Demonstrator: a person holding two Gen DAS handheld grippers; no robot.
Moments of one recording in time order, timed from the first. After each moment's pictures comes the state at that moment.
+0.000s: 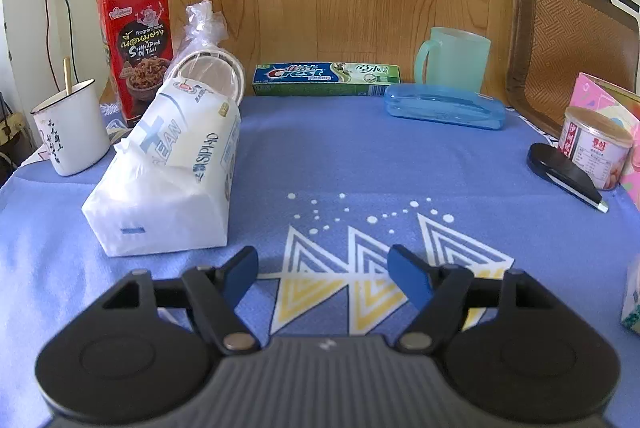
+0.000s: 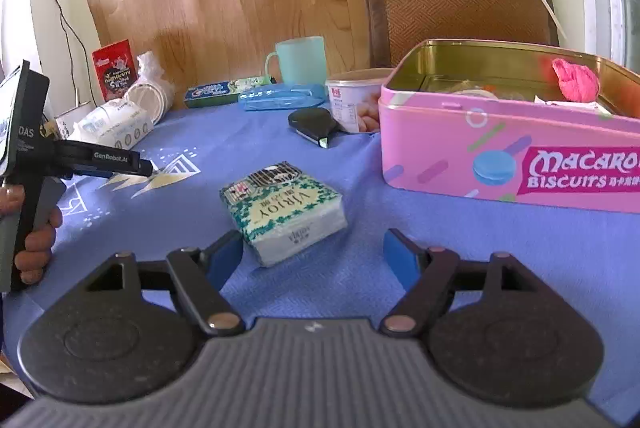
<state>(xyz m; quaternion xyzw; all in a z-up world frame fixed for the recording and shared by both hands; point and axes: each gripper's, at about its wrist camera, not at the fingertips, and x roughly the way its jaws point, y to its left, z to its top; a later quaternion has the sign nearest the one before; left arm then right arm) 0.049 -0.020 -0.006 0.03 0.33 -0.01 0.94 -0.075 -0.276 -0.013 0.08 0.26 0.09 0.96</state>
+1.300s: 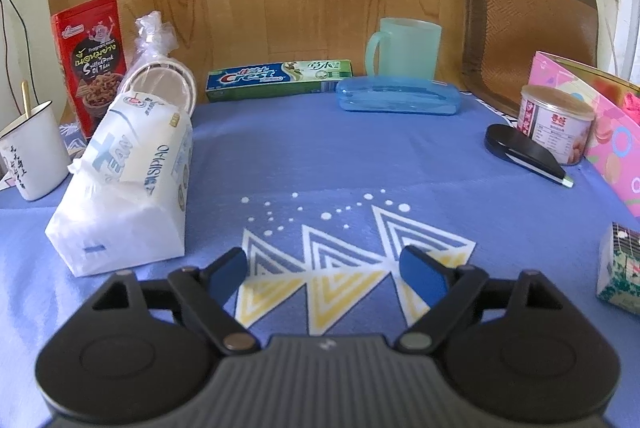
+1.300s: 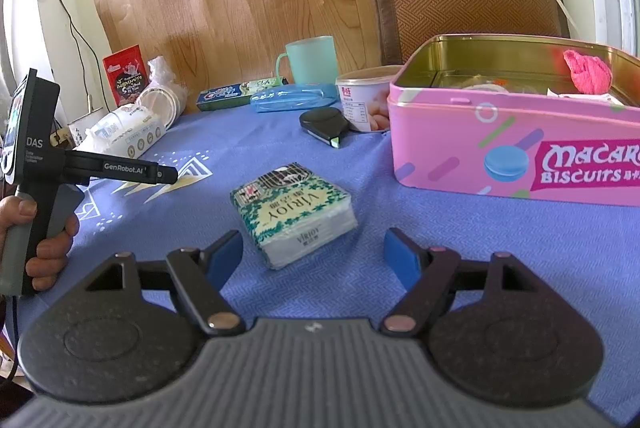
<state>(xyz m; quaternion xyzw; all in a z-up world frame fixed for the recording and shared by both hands) 0.049 -0.030 -0.008 0.06 0.33 -0.08 0.94 -0.077 -0.281 -0.012 0.09 0.26 0.11 0.95</state>
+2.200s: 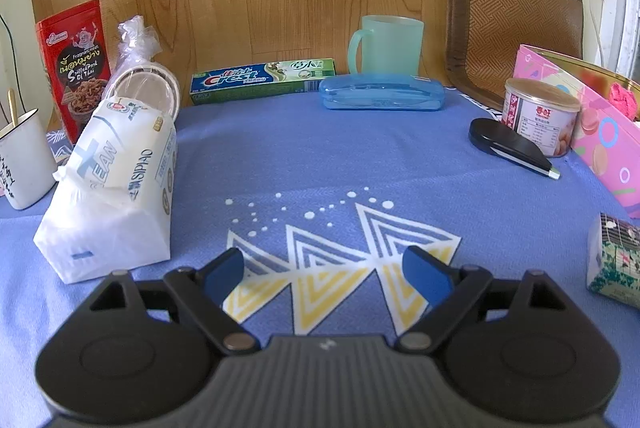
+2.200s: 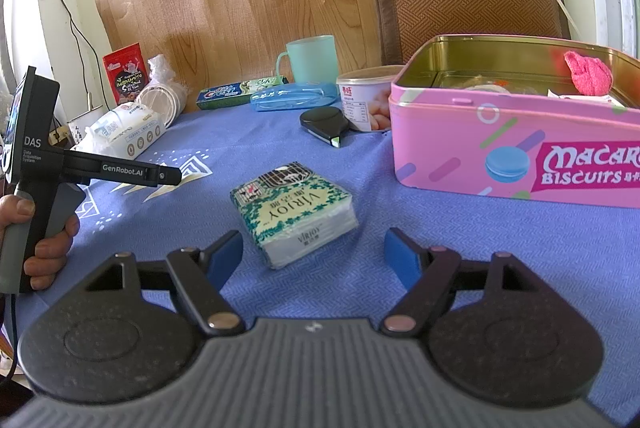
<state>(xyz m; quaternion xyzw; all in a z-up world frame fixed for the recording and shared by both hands) 0.048 -0.034 -0.008 0.07 0.33 -0.10 0.94 -0.077 -0.281 -0.012 0.09 0.26 0.11 0.95</state>
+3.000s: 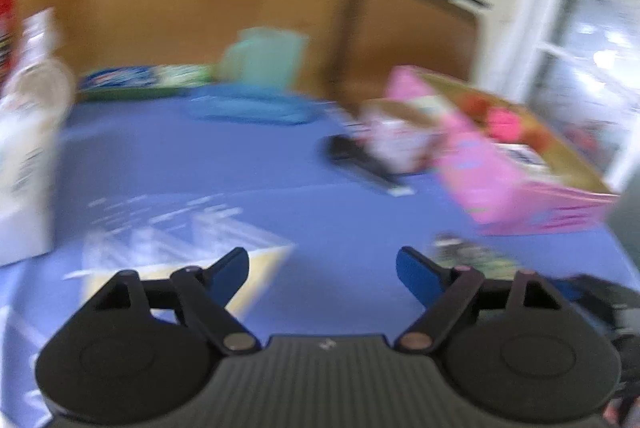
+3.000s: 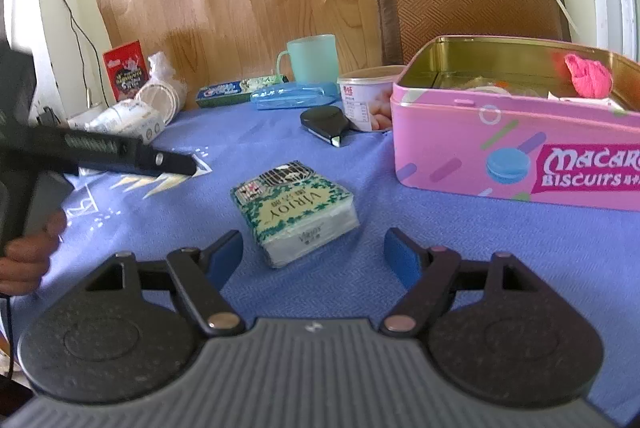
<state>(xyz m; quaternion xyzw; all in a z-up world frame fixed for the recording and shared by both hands) 0.025 -0.066 0.018 -0.01 0.34 -0.28 0.90 -0.076 -0.275 -0.011 0.07 0.27 0.10 0.96</state>
